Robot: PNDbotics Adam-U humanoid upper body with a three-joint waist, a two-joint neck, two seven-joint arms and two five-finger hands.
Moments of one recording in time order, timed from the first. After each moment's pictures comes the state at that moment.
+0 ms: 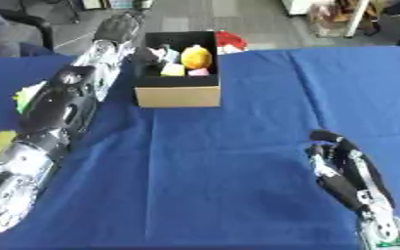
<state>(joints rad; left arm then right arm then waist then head) -1.14 0.22 0.09 -0.68 -1.33 0.04 -0.10 -0.12 -0.20 0.05 -1.56 0.10 -0.22 0.11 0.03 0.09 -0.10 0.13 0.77</state>
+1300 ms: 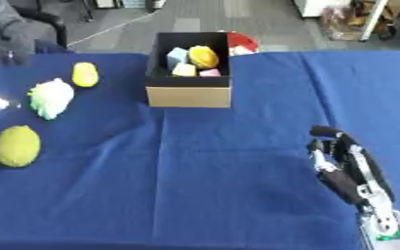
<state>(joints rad) -0.55 0.82 -0.04 -1.28 -0.76 -0.42 -0.69 -0.12 -0.23 0.04 -1.56 0.12 -0.22 0.09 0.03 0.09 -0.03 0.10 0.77</state>
